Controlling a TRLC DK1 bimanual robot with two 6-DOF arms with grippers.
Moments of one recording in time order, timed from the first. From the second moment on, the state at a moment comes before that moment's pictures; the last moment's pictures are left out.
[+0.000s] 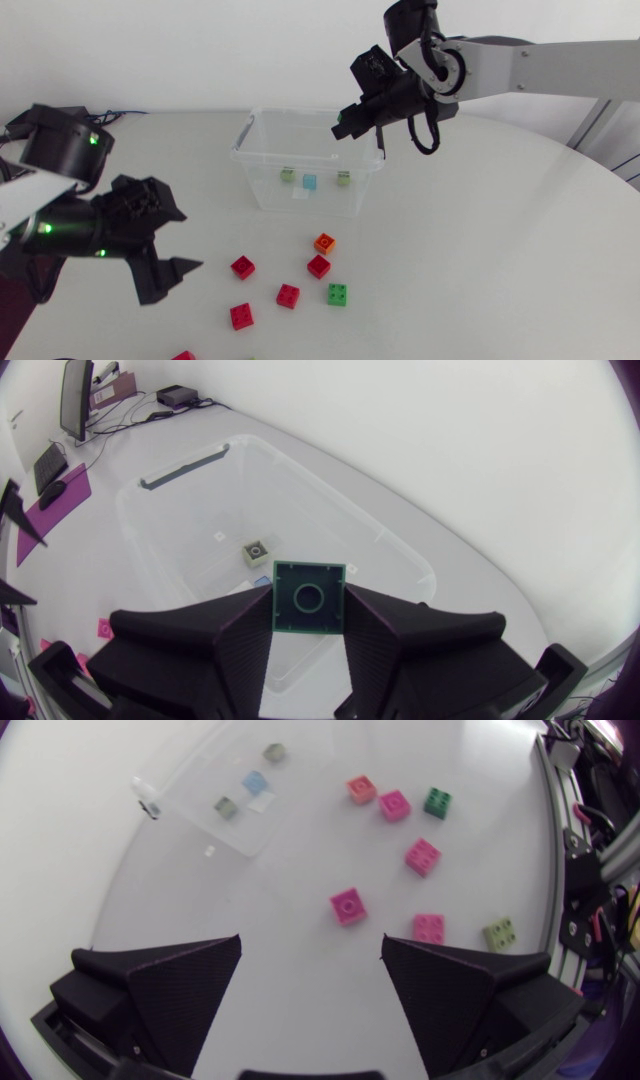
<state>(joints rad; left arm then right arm) -0.28 1.09 0.74 -0.65 0.17 0.81 0.43 1.84 1.49 -0.32 -0.07 -0.24</state>
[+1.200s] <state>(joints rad) -0.54 1.36 0.57 -0.89 0.01 0.65 0.62 1.51 1.01 -0.38 -0.05 -0.45</state>
